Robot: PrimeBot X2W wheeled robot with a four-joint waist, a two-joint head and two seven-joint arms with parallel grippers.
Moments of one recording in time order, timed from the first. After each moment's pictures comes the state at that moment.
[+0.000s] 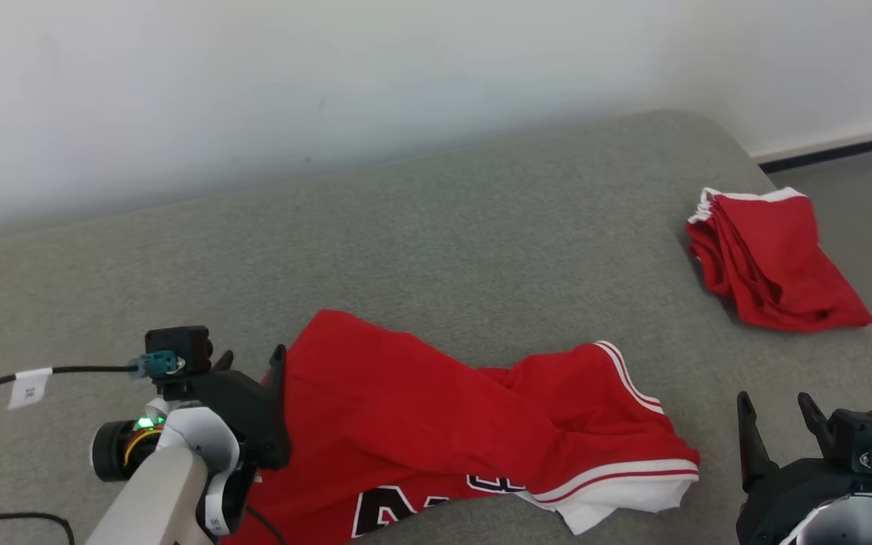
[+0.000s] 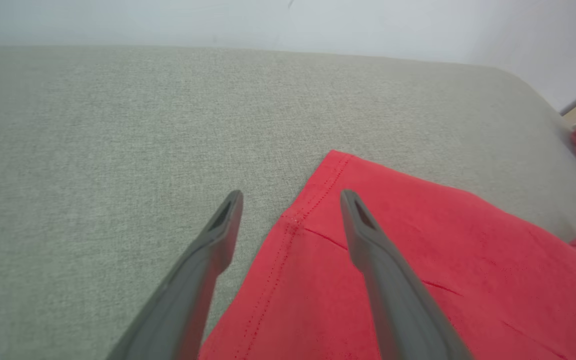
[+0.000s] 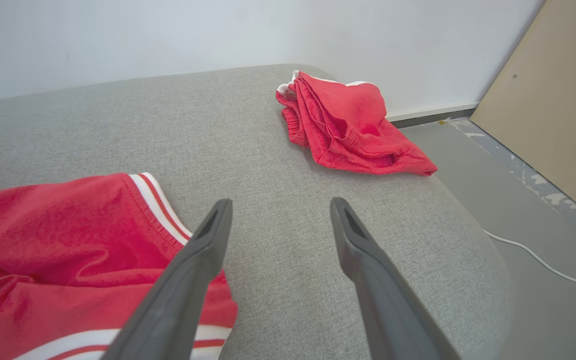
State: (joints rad) left arm -0.50 0.22 -0.40 0.58 -0.65 0.09 0.14; right arm -0.02 -0.05 -0.23 0.04 0.00 0.13 0.21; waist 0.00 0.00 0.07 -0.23
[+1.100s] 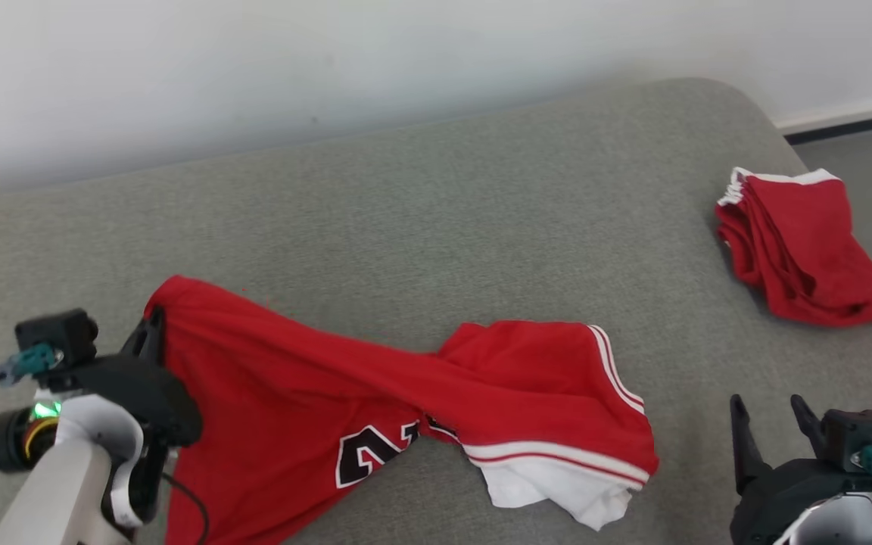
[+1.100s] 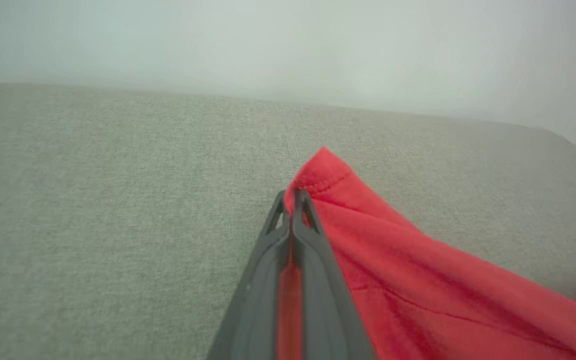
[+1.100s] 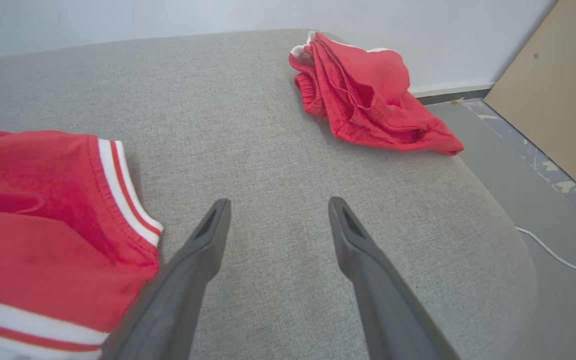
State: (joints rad) left arm -0.52 0.35 -0.31 0.54 -0.70 0.06 0.04; right arm -0.02 -0.05 -0.22 0.04 0.00 0.13 0.22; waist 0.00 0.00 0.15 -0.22
